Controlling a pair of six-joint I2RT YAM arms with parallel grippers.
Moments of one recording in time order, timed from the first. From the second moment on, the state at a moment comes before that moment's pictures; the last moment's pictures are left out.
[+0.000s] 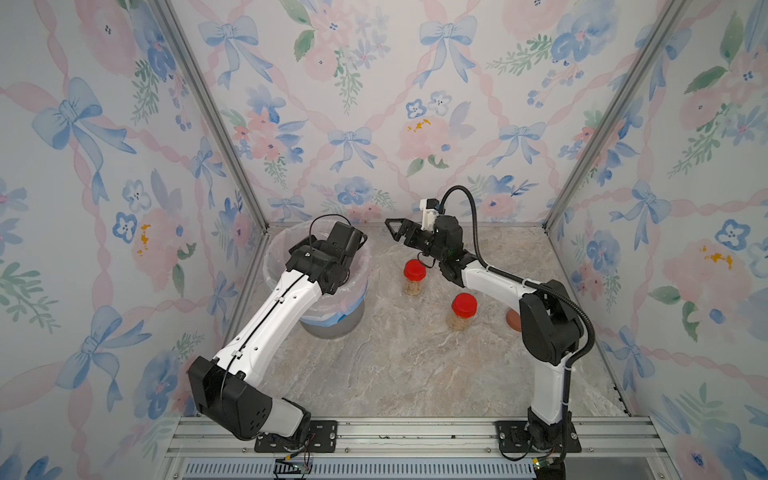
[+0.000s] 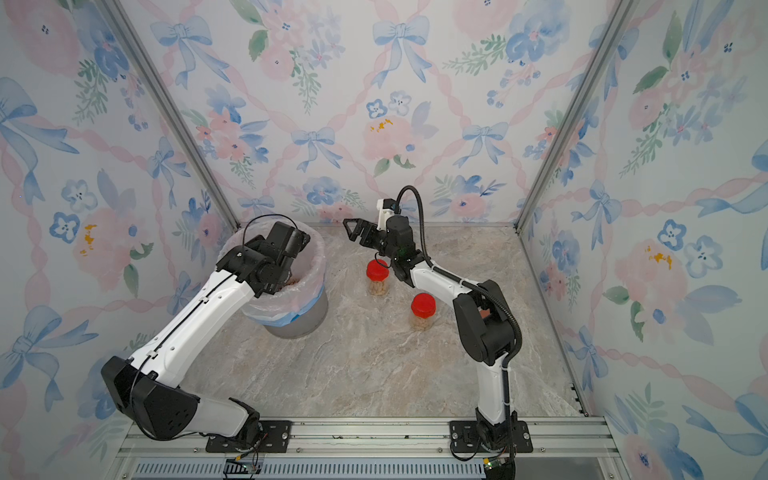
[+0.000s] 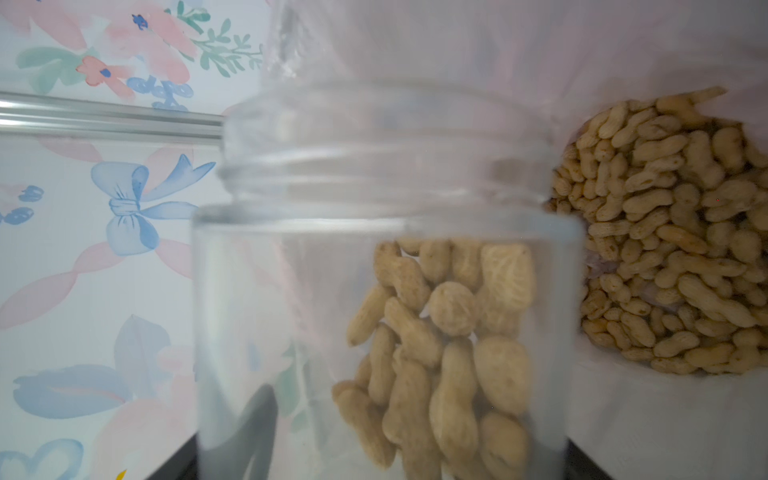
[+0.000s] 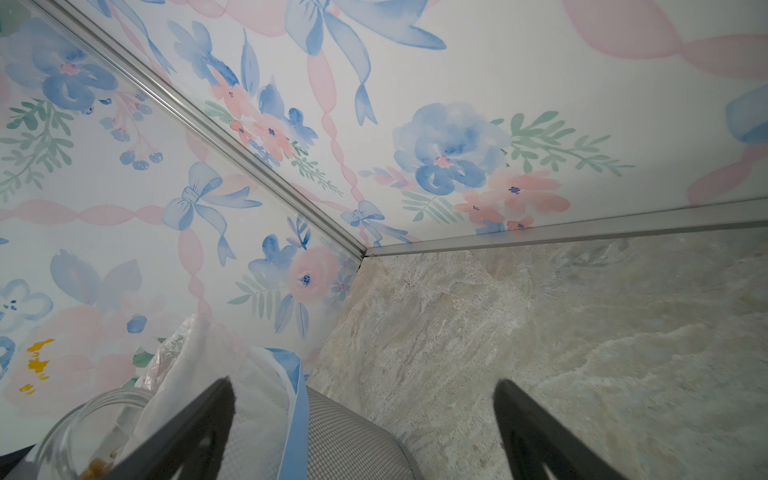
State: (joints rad) left arm -0.43 1.43 1.52 -1.07 -0.85 0.50; right arm 0.55 2.01 1.52 0.39 -0.24 0.76
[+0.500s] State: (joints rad) left arm -0.33 1.45 1.70 -1.07 -0.63 0.22; right arm 0.55 2.01 1.52 0.39 -0.24 0.76
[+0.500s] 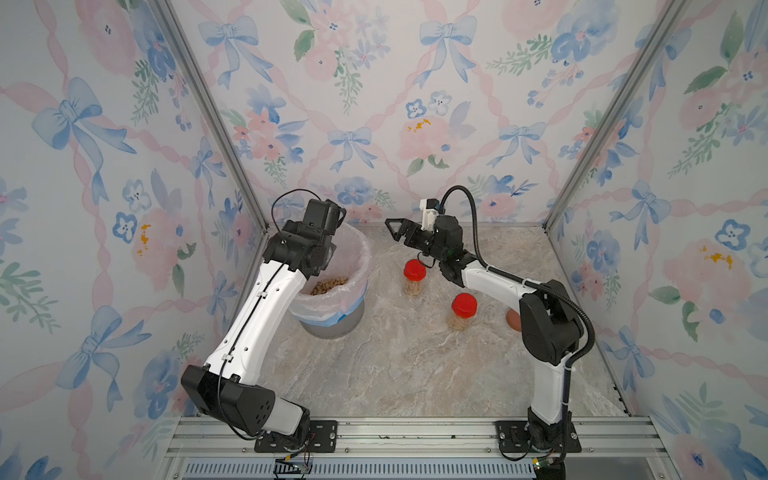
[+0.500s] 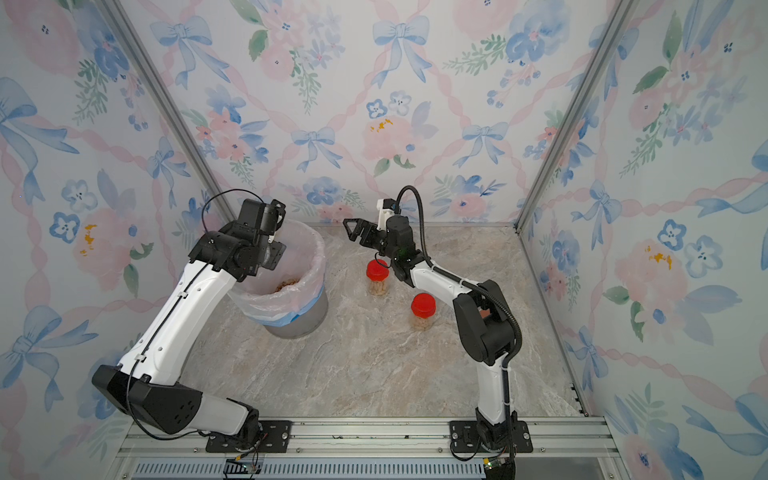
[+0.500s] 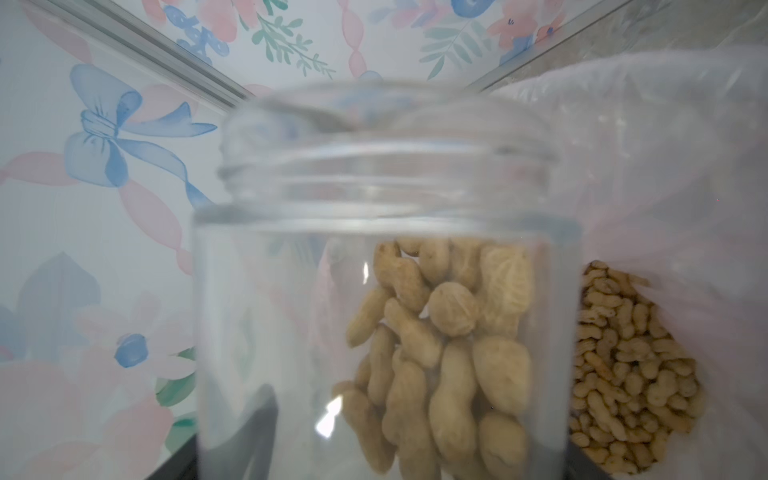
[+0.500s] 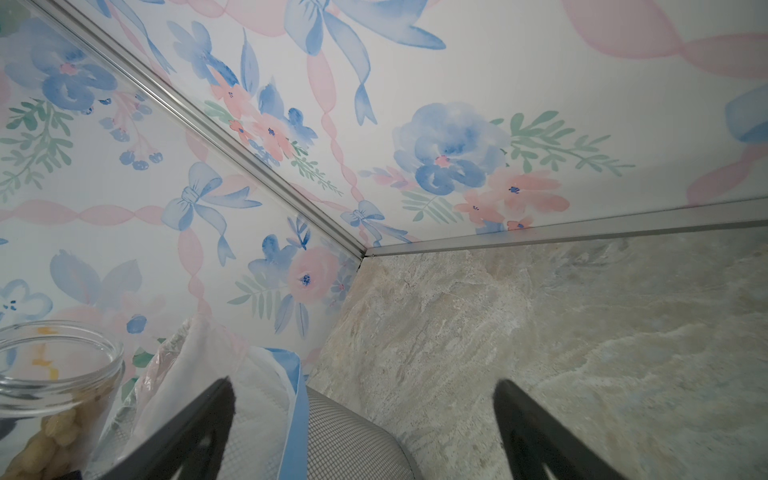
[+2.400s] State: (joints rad) left arm -0.25 1.20 1.59 -0.83 0.13 -0.91; right arm 0.54 1.91 1.43 0.41 -0.34 0.75
